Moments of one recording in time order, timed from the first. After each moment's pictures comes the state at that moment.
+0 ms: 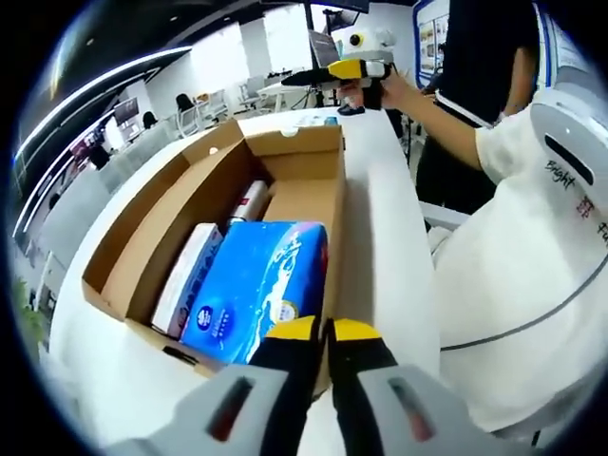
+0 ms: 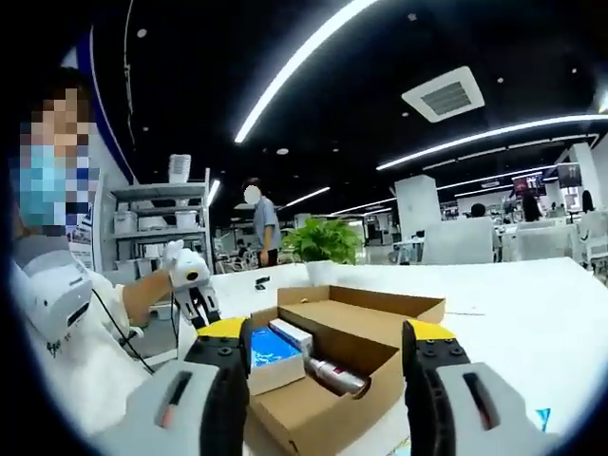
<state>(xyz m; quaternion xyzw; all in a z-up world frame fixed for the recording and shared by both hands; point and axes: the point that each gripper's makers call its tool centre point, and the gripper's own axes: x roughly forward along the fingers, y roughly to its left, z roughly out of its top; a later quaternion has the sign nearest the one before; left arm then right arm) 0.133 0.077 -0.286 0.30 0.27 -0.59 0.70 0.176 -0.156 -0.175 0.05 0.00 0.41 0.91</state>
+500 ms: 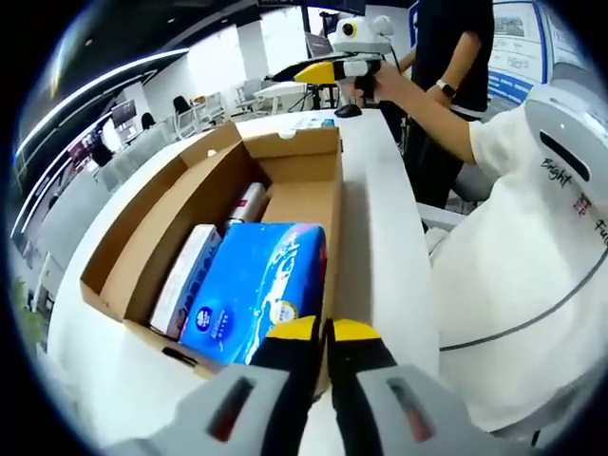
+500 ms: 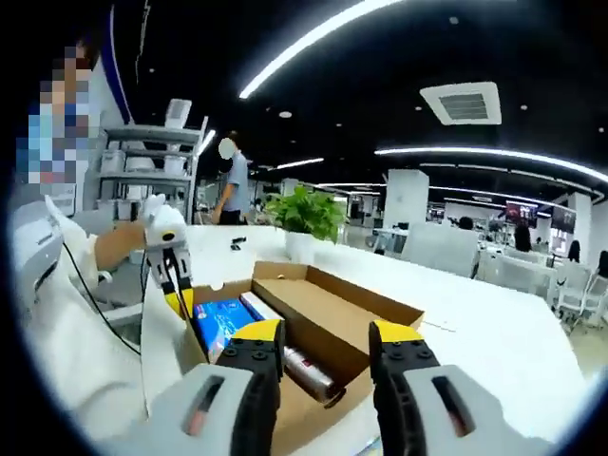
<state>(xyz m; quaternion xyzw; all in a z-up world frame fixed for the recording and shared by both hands) 0.133 0.076 -0.286 0.29 0.27 -0.59 0.70 0.194 -0.141 -0.173 -0.14 0.05 0.35 0.92</state>
